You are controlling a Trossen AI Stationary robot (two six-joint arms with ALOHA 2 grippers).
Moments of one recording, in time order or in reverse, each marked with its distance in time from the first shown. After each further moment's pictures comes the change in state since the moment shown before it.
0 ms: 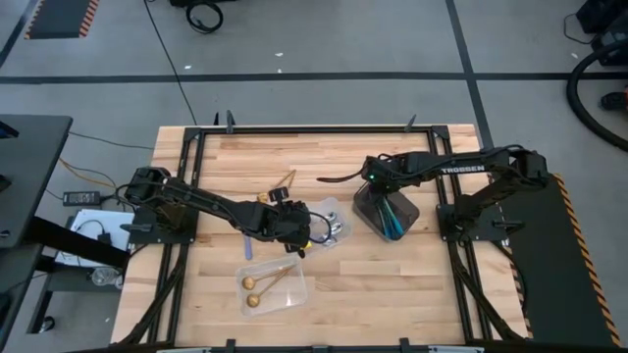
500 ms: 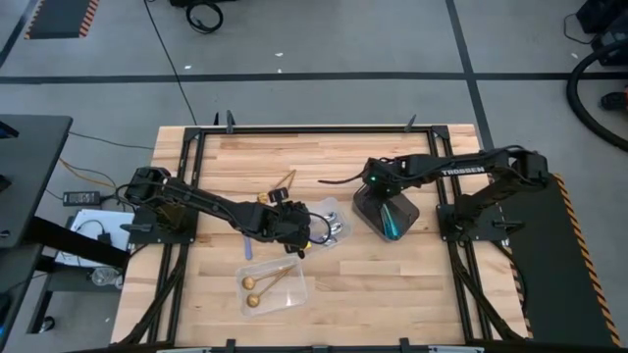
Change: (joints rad) left arm -0.001 0.000 0.000 -0.002 0.001 -0.008; right arm 0.003 -0.009 -0.049 0.061 -0.128 0.005
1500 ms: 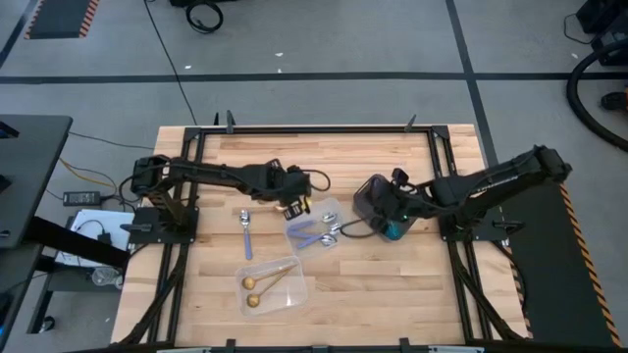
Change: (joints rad) left arm 0.320 0.000 0.000 -0.067 0.210 0.060; right arm 0.461 -0.221 0.010 0.082 0.492 -0.010
